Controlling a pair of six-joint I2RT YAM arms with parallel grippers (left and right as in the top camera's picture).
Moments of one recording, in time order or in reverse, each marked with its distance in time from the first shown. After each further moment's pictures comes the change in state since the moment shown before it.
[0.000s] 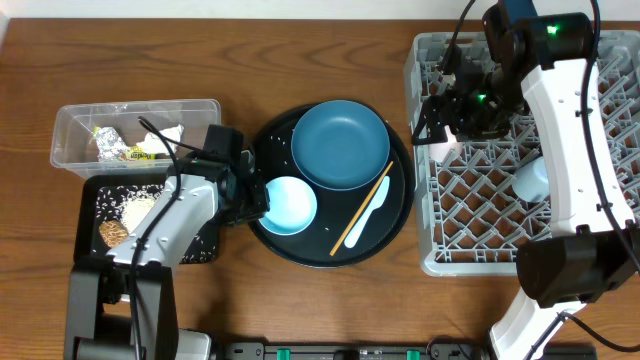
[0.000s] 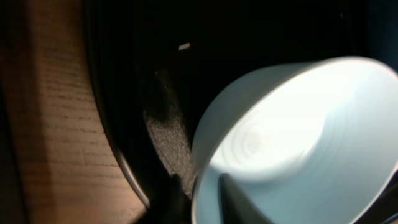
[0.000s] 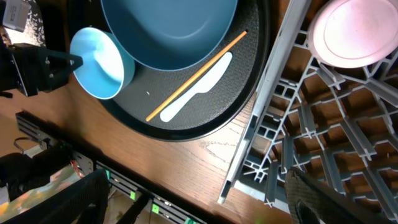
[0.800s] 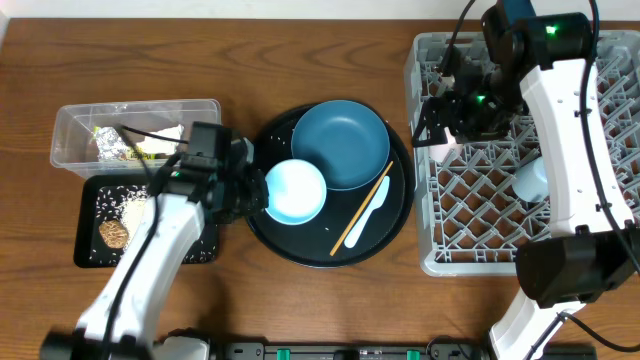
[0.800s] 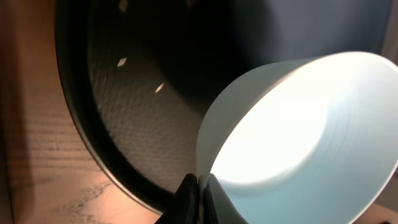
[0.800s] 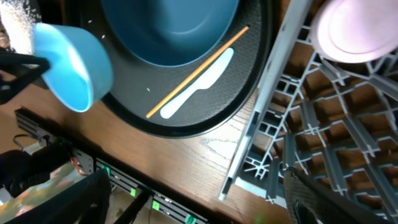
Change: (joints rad) left arm 0.000 -0.242 0.030 -0.051 0.105 -0.012; right arm 0.011 0.000 0.000 -0.011 0.000 0.000
